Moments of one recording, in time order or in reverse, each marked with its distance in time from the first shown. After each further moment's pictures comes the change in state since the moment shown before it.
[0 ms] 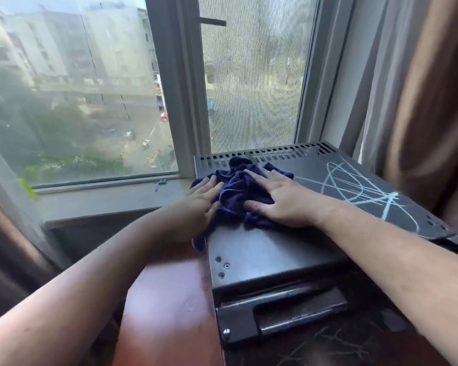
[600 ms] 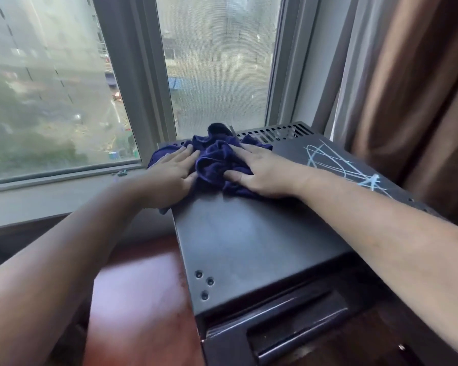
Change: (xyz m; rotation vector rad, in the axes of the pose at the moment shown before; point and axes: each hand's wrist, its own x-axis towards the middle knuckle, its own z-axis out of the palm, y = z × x) left_hand 0.068 -0.020 -0.017 0.089 -0.052 0.057; right_hand 0.034 0.013 -0.015 0.004 0.048 0.061
